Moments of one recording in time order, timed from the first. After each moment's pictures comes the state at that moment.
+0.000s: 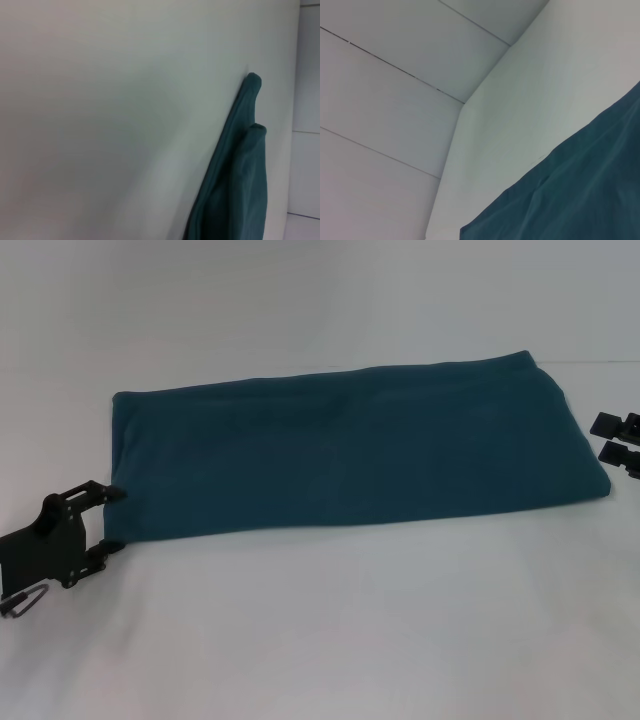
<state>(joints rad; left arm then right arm) -0.45 -2.07 0.42 0.47 2.02 1.09 -2.72 0.44 1.92 -0.57 -0.54 -1.82 -1.43 2.21</state>
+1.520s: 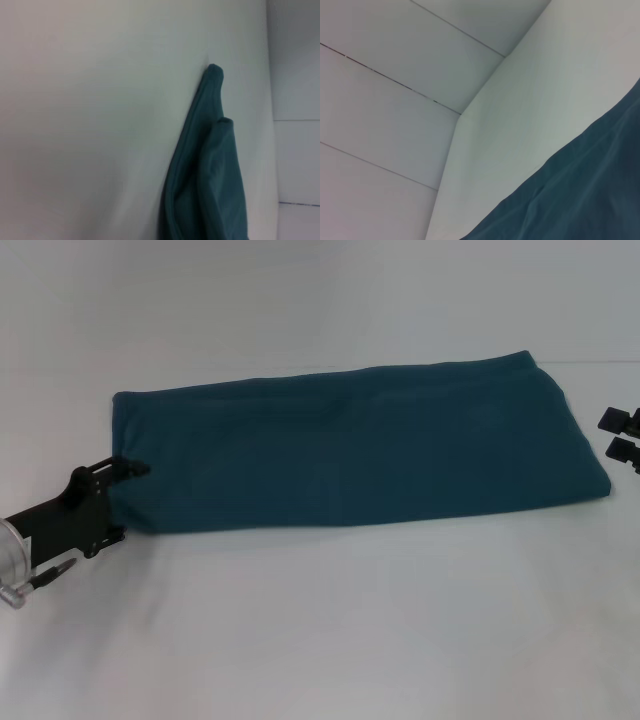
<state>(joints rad) -0.51 -2.08 0.43 0.44 1.97 1.03 -2.59 0.44 1.92 -0.54 -0.53 -1.82 -1.42 2.21</state>
